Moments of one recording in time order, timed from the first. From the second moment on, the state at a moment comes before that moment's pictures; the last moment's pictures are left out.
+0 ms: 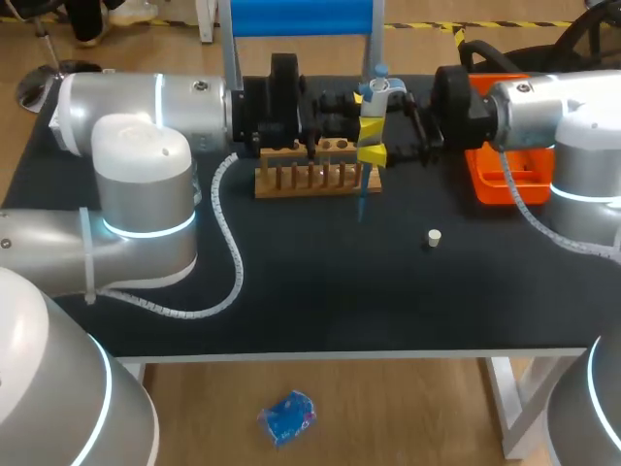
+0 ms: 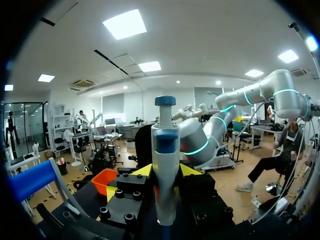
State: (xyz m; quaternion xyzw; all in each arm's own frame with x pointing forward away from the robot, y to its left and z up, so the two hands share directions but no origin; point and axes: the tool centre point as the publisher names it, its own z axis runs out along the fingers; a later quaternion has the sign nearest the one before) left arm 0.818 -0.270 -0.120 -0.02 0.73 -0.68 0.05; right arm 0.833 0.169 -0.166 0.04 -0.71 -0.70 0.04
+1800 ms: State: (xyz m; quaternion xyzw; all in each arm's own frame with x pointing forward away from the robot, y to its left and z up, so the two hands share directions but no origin) left arm 0.836 -0.250 -0.121 -0.05 0.72 -0.69 0.08; right arm 0.829 0.163 -0.165 0.04 -0.70 -0.71 0.05
